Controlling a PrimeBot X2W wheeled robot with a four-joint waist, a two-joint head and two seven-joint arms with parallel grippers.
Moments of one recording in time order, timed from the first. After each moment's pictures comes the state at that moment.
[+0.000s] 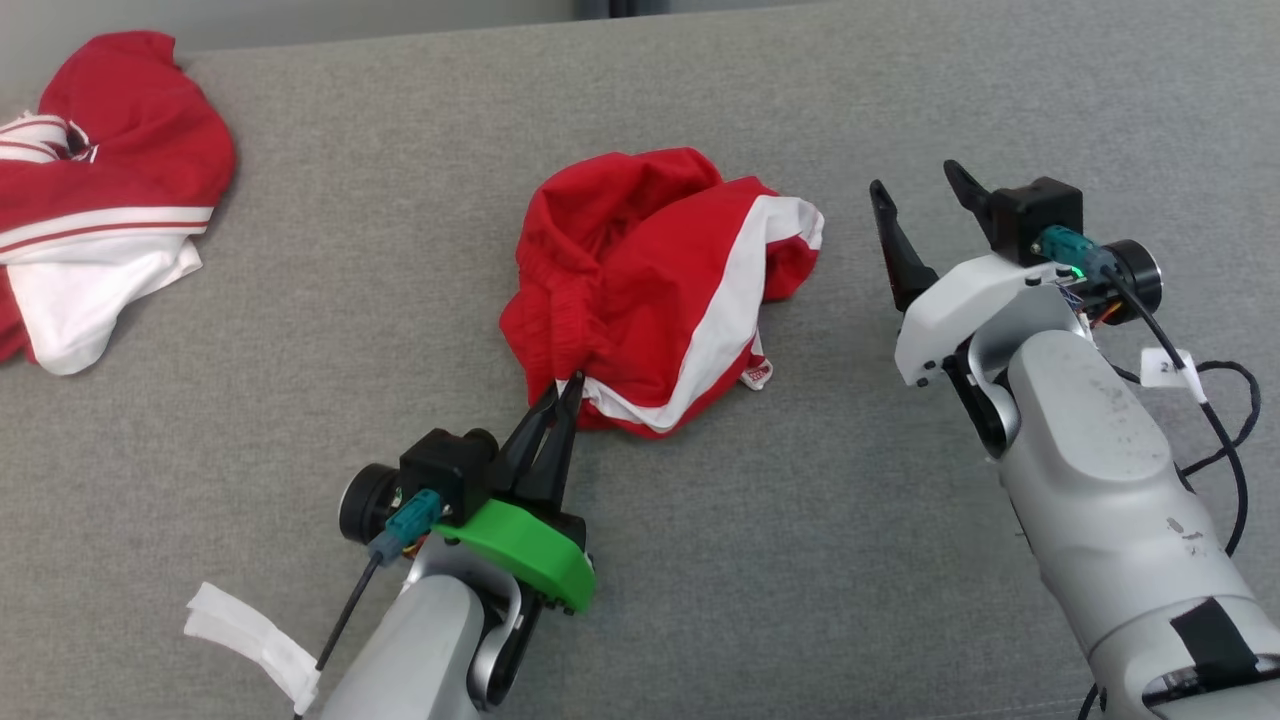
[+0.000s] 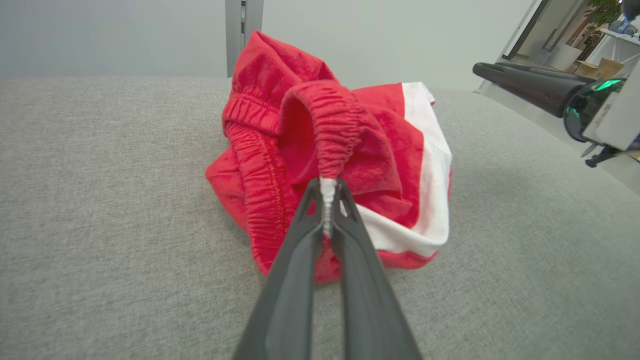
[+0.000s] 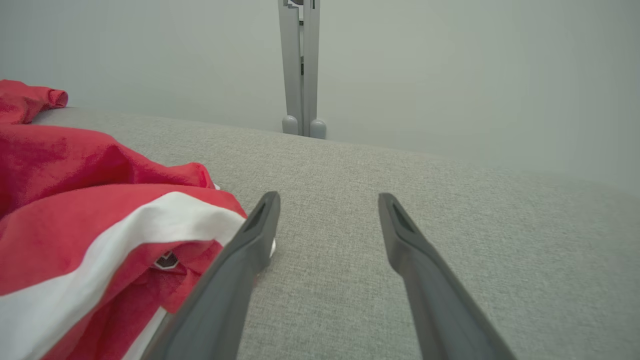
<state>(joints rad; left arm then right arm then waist) -0.36 0.05 -0.47 0.44 -0.38 -0.13 -0.26 -0.79 -0.05 0.09 0.82 0.06 0.13 -0.23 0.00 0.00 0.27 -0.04</state>
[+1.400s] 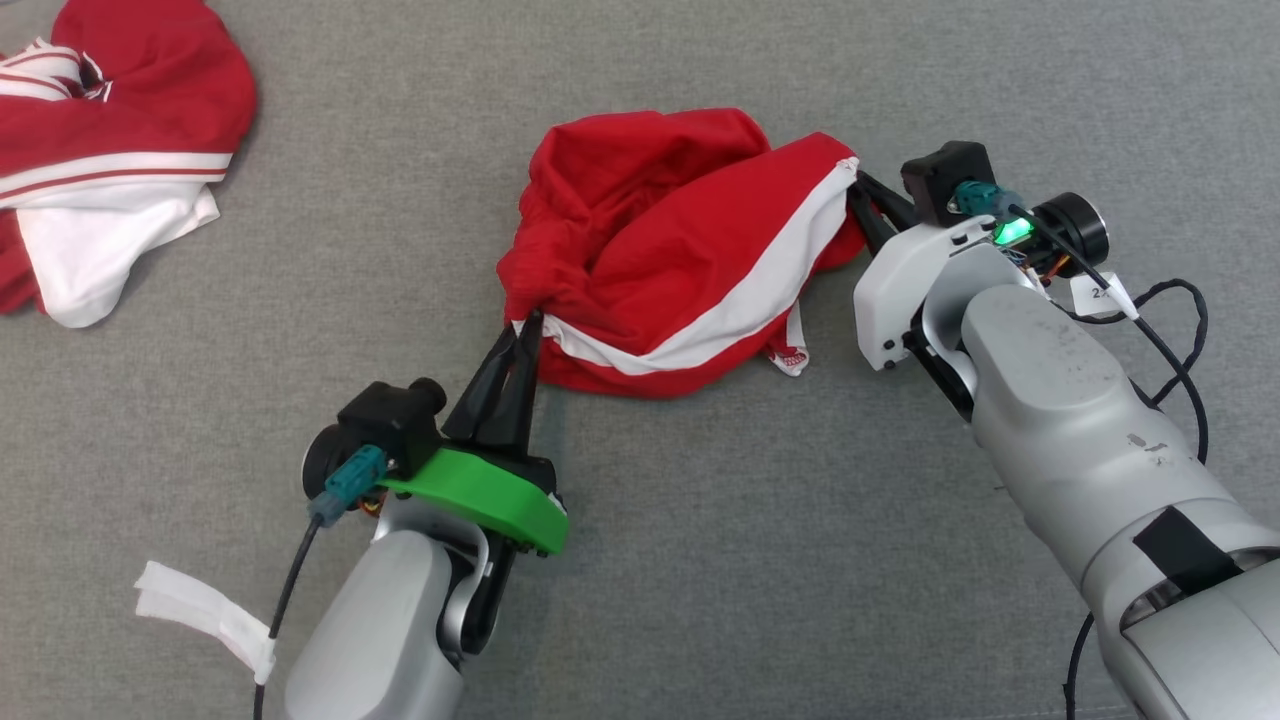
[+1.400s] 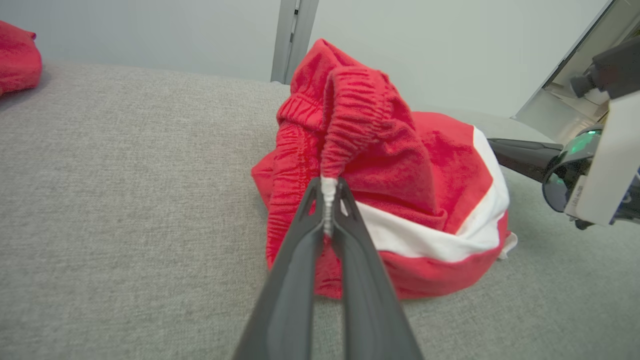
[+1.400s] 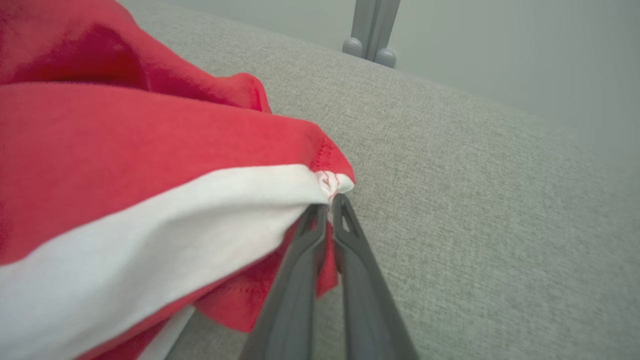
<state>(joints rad) -0.41 0.05 -0.41 0.41 -0.43 -0.13 -0.26 -1.04 -0.05 0.41 1.20 0.20 0.13 -0.24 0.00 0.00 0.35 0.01</state>
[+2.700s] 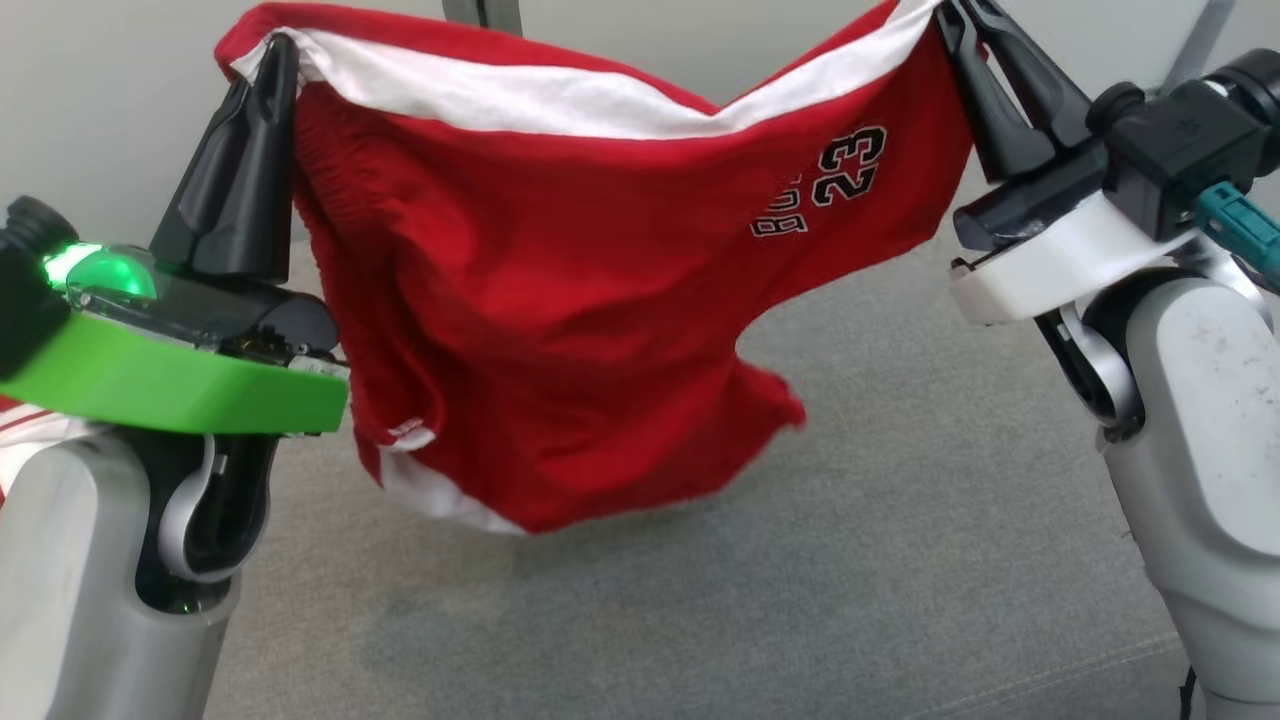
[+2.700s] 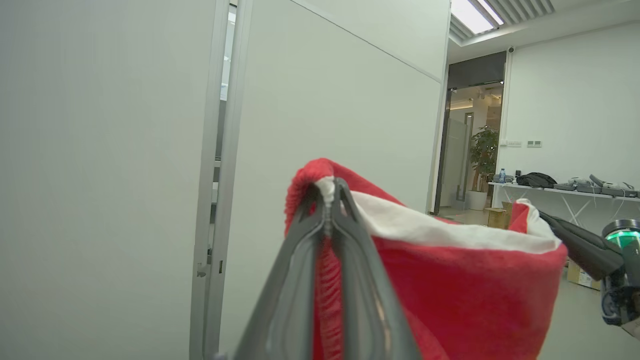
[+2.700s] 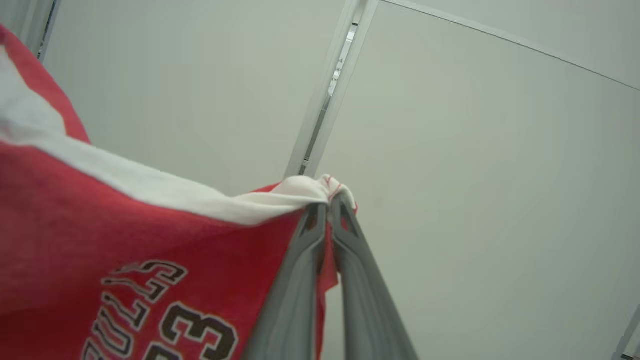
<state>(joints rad) -0.49 0.37 -0.27 -0.26 -0.72 -0.03 -0.01 -0.68 -0.24 0.25 -0.04 0.14 0.13 -0.03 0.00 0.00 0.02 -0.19</state>
